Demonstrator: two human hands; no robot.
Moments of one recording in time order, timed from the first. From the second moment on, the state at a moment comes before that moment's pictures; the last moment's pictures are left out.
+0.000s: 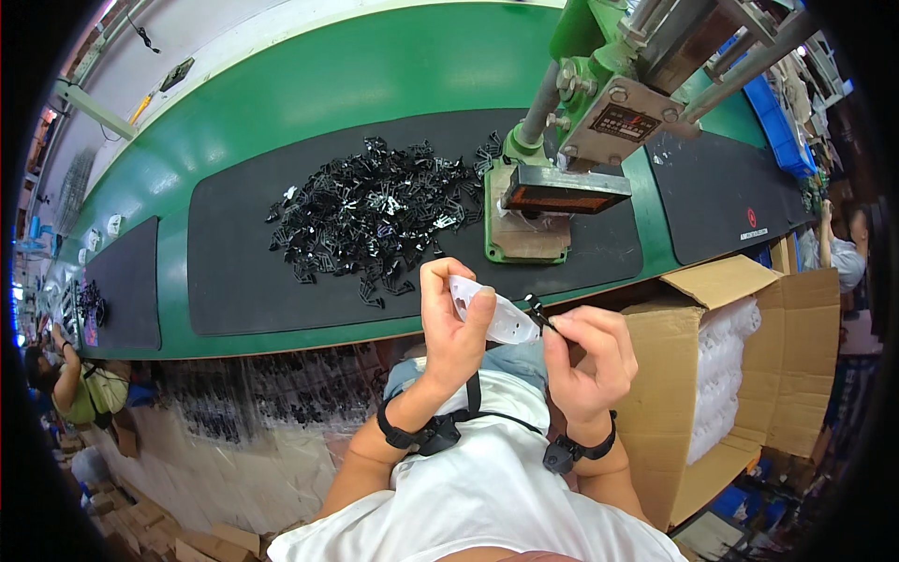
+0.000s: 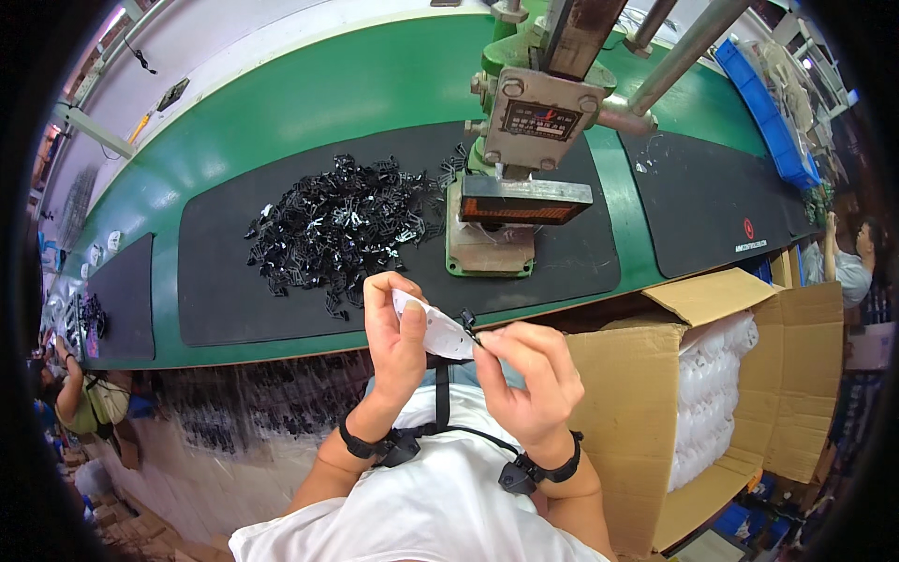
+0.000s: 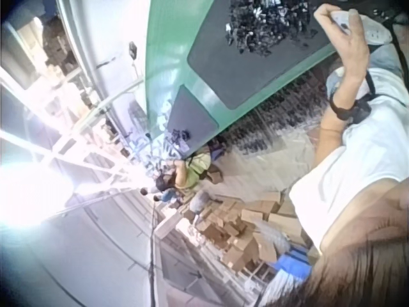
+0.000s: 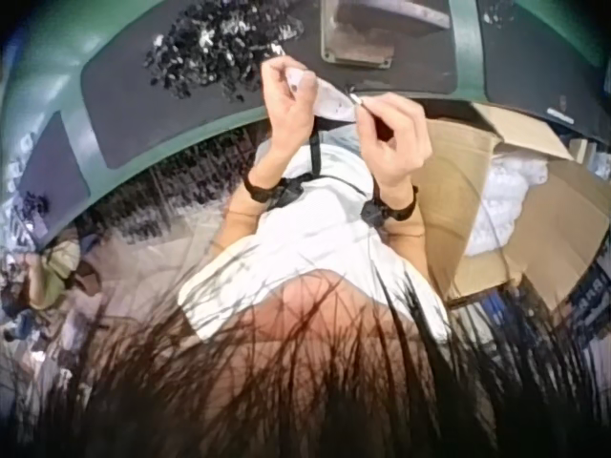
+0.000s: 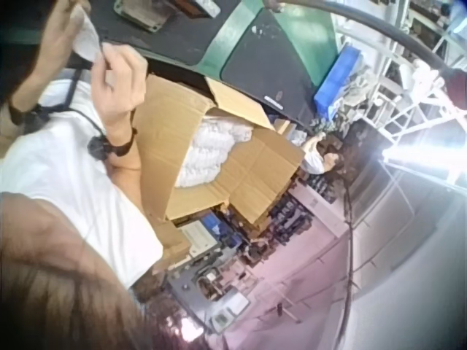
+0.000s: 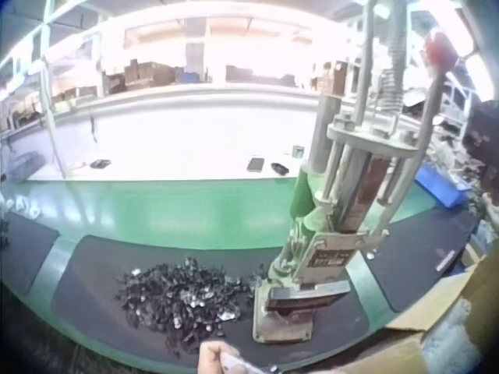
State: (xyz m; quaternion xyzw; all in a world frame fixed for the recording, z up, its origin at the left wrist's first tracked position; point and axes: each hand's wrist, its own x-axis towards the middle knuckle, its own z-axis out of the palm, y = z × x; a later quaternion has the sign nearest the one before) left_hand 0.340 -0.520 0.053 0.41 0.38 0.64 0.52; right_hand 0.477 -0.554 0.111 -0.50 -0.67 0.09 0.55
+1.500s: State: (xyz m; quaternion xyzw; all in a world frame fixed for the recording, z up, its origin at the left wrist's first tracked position) left_hand 0.339 -0.521 0.053 0.27 0.22 0.58 0.74; right_hand 0.502 -0.536 0.118 -0.48 -0.67 0.29 0.49
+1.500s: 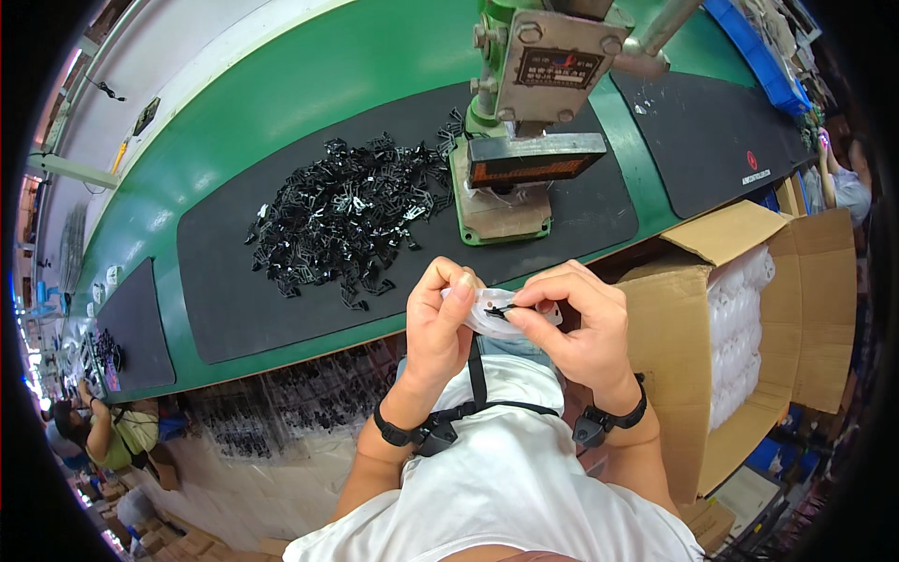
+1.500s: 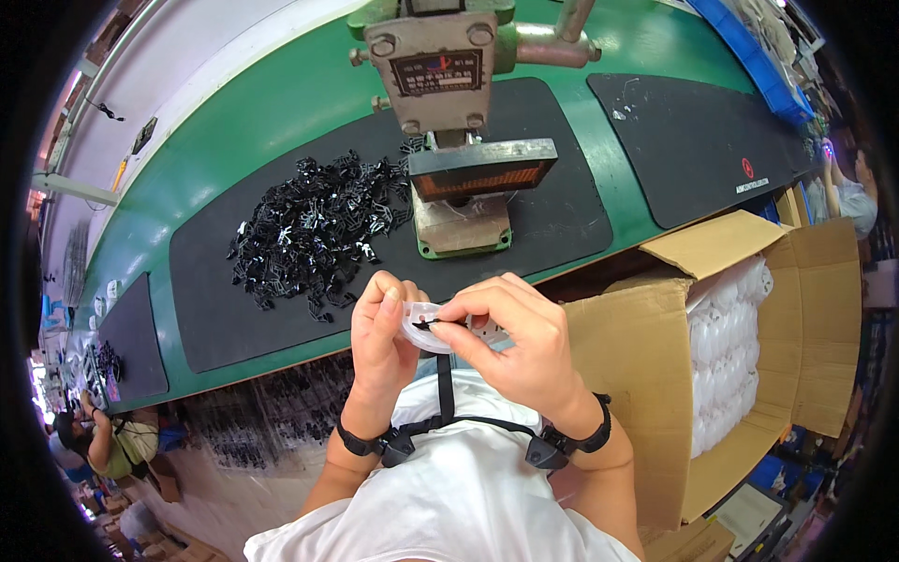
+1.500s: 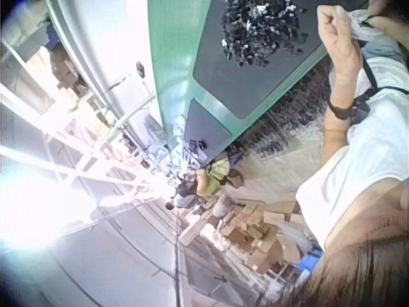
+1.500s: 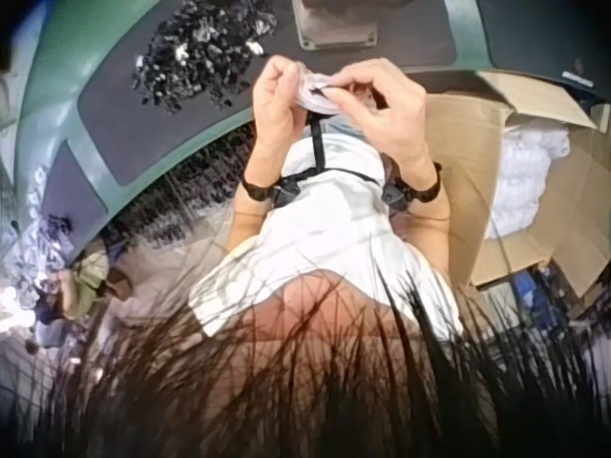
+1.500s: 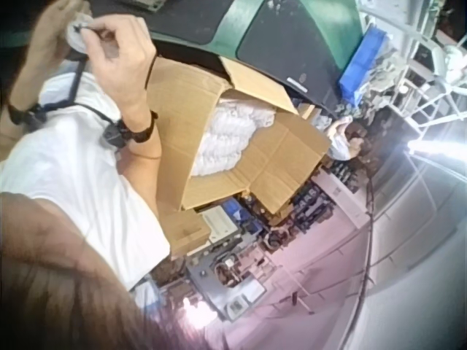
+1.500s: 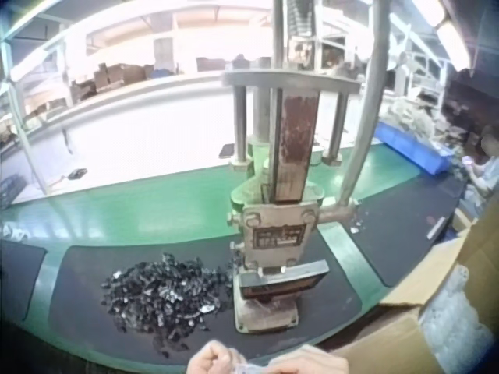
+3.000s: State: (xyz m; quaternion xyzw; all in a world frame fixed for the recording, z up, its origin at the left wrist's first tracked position) left_hand 0.372 -0.513 0.041 0.40 0.34 0.60 0.60; right_hand 0.525 -0.553 0.088 -0.51 -0.78 0.06 0.35
